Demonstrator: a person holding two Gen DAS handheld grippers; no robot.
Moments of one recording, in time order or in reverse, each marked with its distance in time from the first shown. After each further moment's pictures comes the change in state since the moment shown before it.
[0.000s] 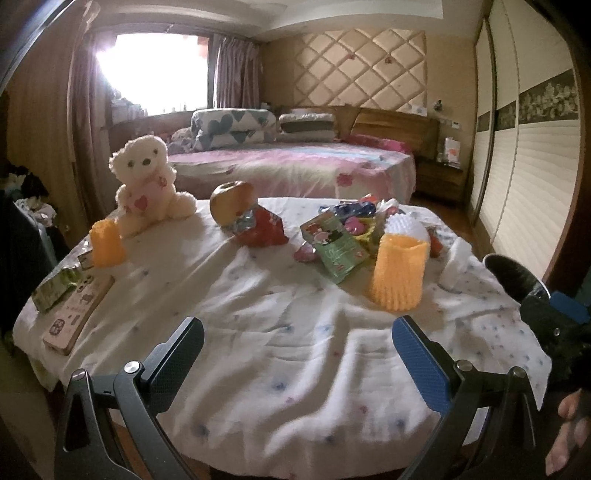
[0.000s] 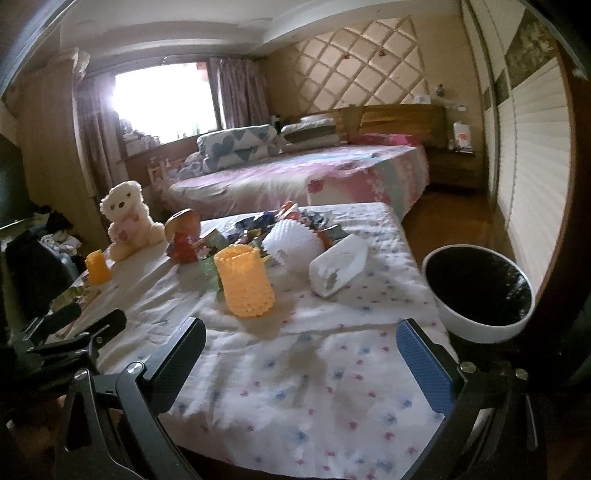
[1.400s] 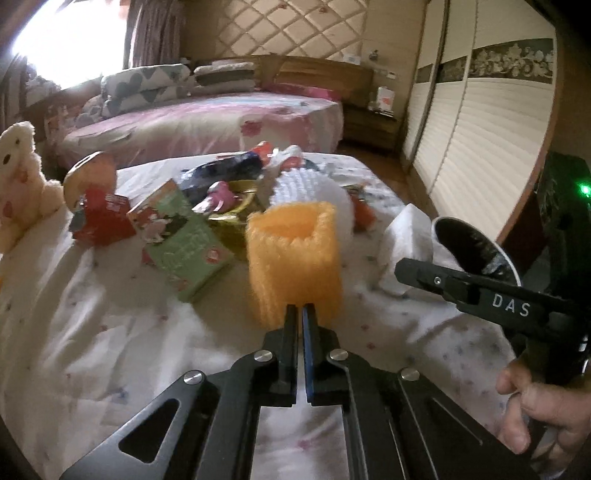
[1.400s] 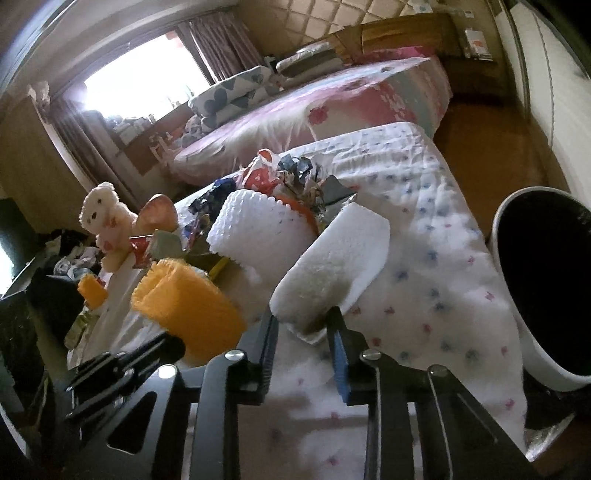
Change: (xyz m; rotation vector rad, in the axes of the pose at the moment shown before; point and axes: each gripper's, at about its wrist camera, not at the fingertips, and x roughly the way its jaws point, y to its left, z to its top) left arm 0.133 -0.069 0.044 0.099 0.202 -0.278; right arm 0.128 -0.071 0.034 0.196 0.280 0.164
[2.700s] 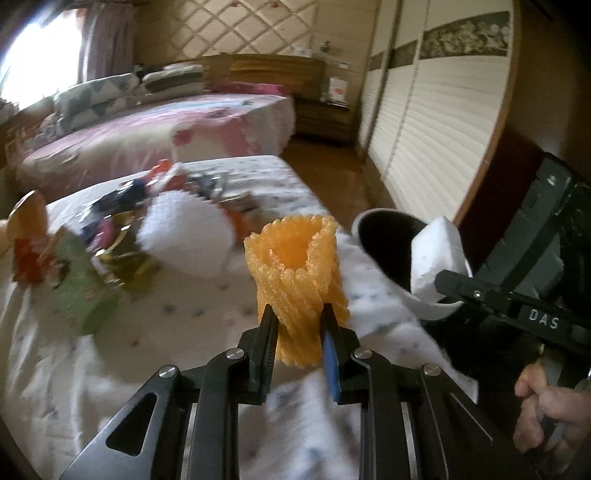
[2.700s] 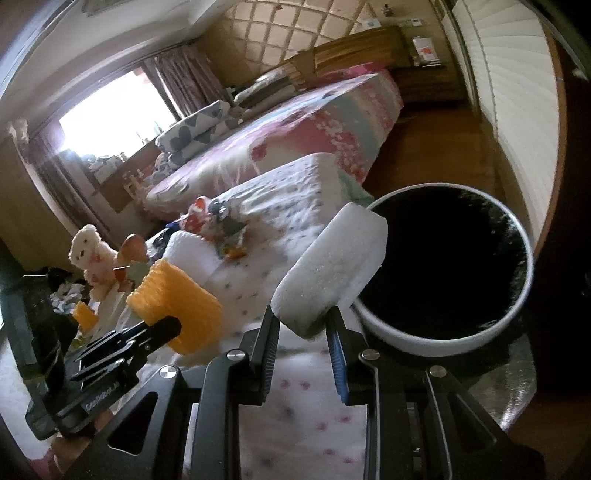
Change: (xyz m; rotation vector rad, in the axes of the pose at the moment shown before) left arm 0.015 -0.075 0.019 0.090 0.026 -0.129; right arm -0.086 -0.082 -0.014 0.112 -0.095 -0.109
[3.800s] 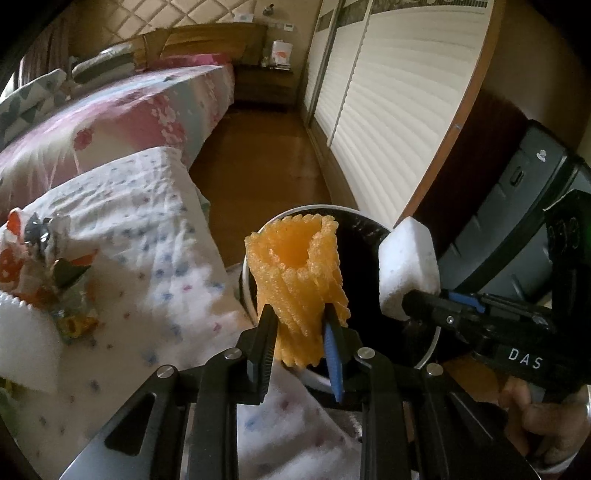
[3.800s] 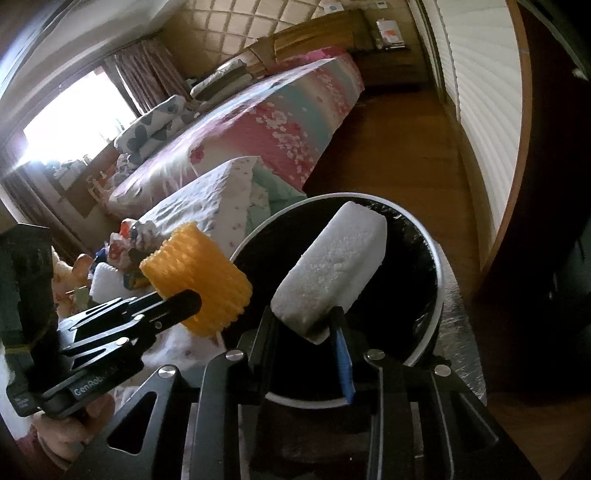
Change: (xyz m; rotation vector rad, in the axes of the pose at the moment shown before) left arm 0.144 -0.069 0.080 0.084 0.151 -0.145; right arm 0.009 -0.092 0.042 0.061 0.085 -0.097
